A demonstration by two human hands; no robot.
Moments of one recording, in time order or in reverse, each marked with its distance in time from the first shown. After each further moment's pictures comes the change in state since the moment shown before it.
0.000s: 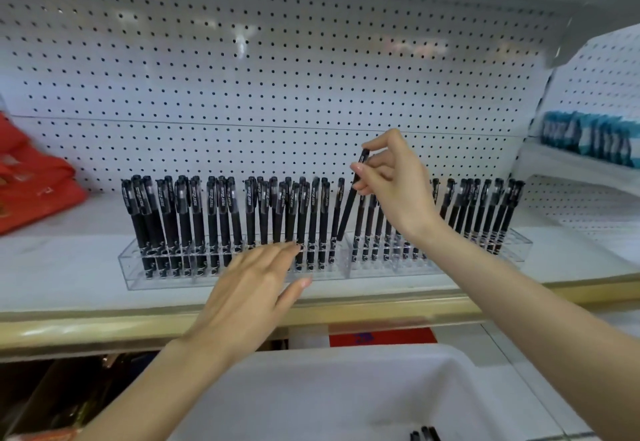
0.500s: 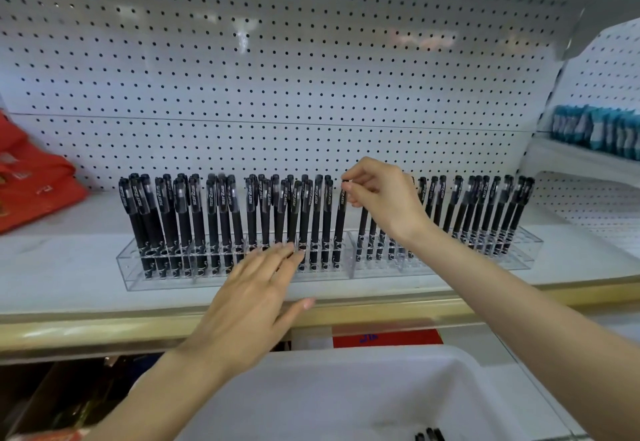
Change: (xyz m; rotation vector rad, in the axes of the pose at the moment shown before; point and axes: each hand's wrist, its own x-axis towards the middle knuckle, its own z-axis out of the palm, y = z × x) left_hand -0.005 -0.014 0.014 0.082 -0.092 0.041; right_hand 0.005 0.024 0.017 -0.163 -0.129 0.061
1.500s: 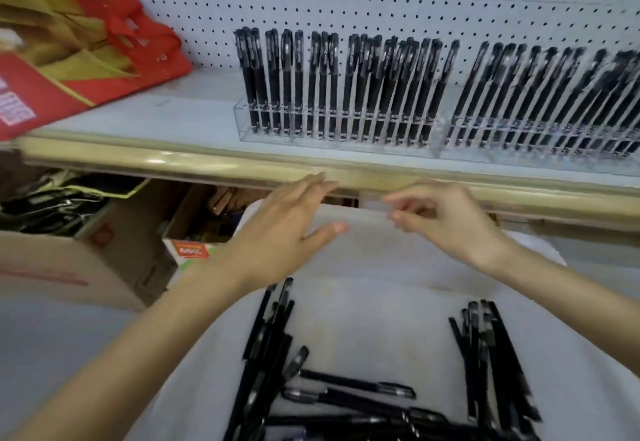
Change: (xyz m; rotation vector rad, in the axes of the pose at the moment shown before) left_hand -0.115 0.003 -0.020 -0.316 -0.168 -0.210; right_hand -0.154 0.003 0.042 0.022 -0.483 0.030
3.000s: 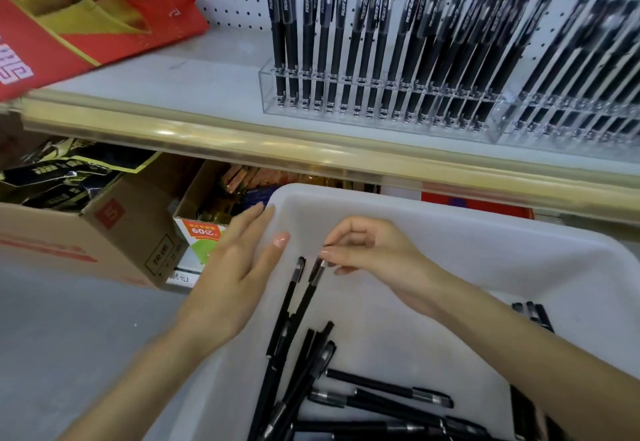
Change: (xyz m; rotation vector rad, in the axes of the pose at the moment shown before) left_hand -0.063 -0.064 0.040 -0.438 0.265 -0.352; right_hand 0.013 -0.020 0.114 0.679 -0.345 0.303
